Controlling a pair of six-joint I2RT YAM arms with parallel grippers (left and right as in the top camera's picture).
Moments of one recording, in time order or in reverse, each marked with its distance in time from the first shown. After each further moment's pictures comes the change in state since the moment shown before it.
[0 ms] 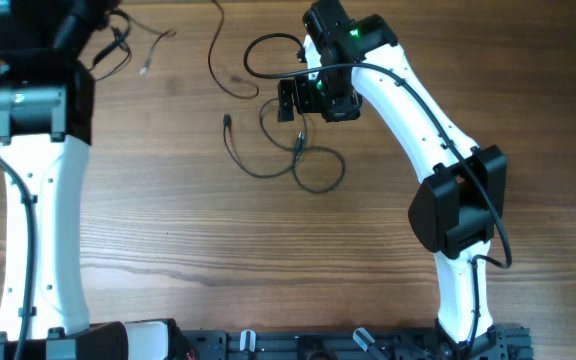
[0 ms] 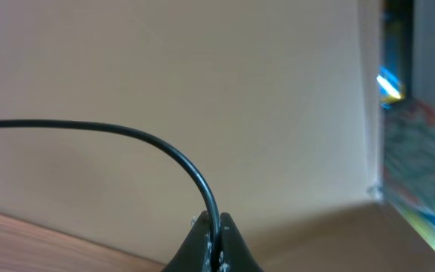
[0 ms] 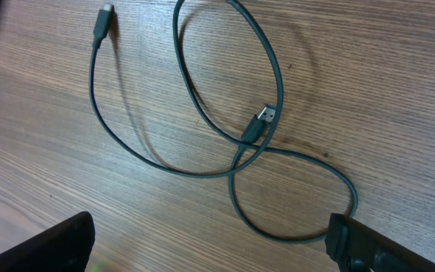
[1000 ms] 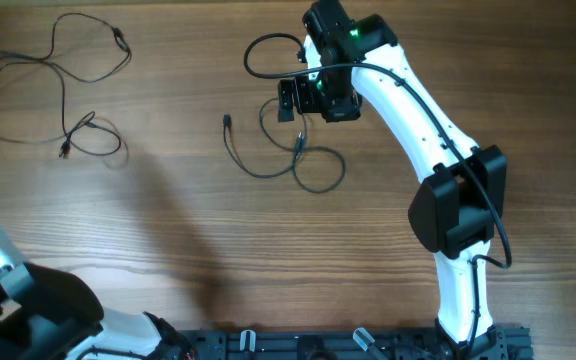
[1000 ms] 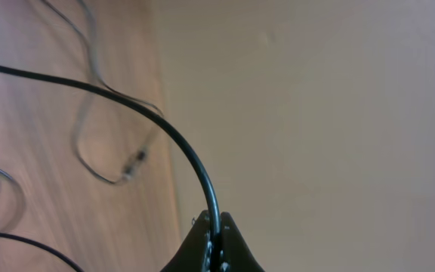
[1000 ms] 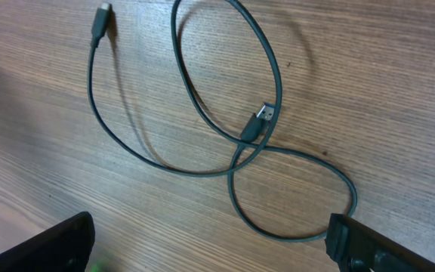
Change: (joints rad) left arm 0.592 0.178 0.006 -0.406 -0.090 -0.139; right arm 0.000 0.000 0.000 -0.006 0.002 0.003
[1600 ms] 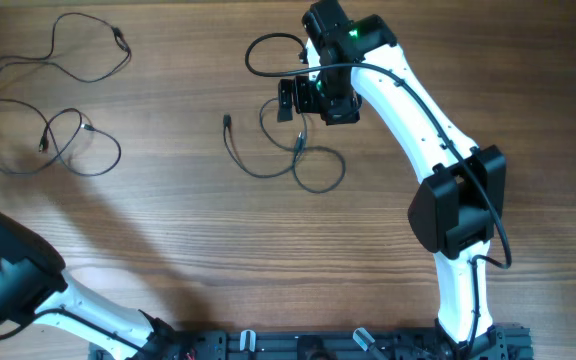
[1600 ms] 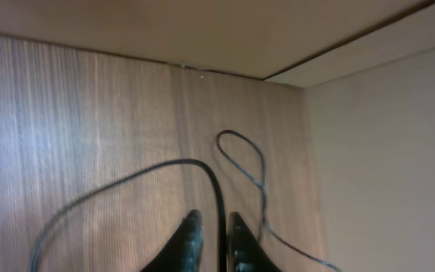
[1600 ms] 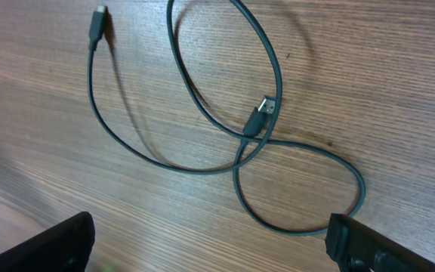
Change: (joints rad) left arm 0.115 0.308 0.000 0.134 -0.349 0.269; right arm 0.002 0.000 0.000 -0.002 -0.004 0.061
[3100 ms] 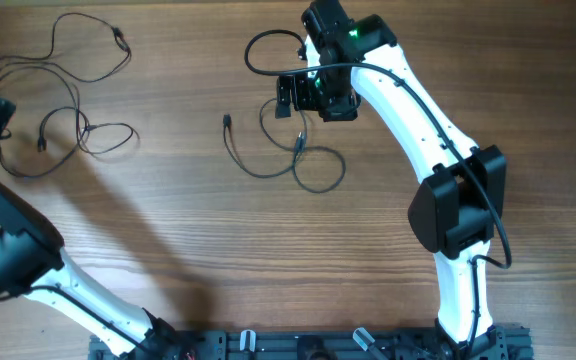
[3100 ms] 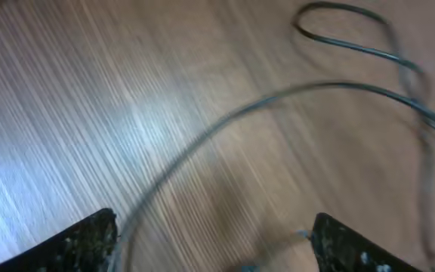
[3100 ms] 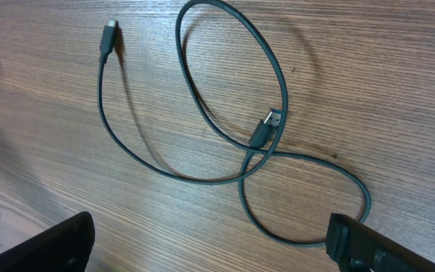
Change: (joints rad) left arm -0.066 0.161 0.006 -0.103 -0.073 0.469; right arm 0.000 0.000 0.000 0.030 -0.004 0.008
